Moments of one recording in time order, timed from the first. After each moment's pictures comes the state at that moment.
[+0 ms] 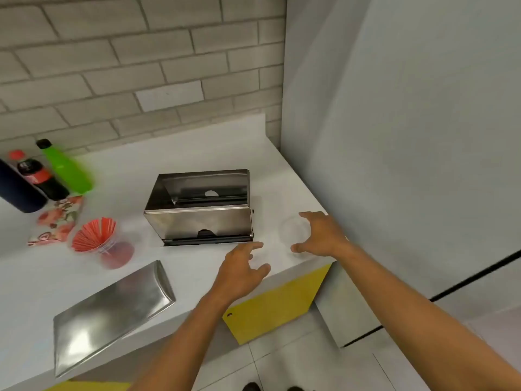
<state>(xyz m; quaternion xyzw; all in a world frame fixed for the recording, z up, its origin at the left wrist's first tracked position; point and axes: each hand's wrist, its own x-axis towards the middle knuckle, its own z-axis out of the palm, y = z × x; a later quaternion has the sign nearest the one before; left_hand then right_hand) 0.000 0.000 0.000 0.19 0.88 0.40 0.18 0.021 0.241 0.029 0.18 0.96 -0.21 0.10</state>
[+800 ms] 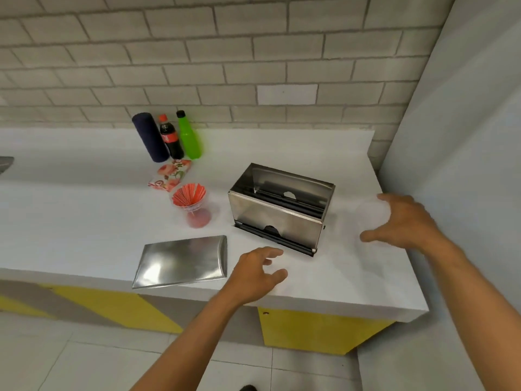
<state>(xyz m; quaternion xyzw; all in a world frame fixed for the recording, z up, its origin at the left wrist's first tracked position) 0.014 -0.060 0.022 0.04 0.90 0.43 0.10 -0.064 0.262 0.116 0.10 0.97 -0.21 0.10</state>
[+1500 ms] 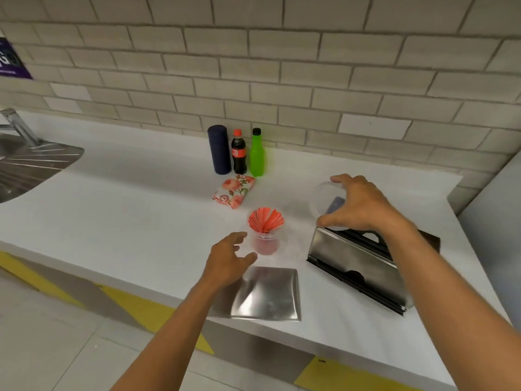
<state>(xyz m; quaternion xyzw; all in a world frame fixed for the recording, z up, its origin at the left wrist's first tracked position) -0.047 -0.295 0.041 -0.15 0.89 0.43 -0.01 -0.147 -0.027 0.188 -0.09 0.97 -0.20 0.08</state>
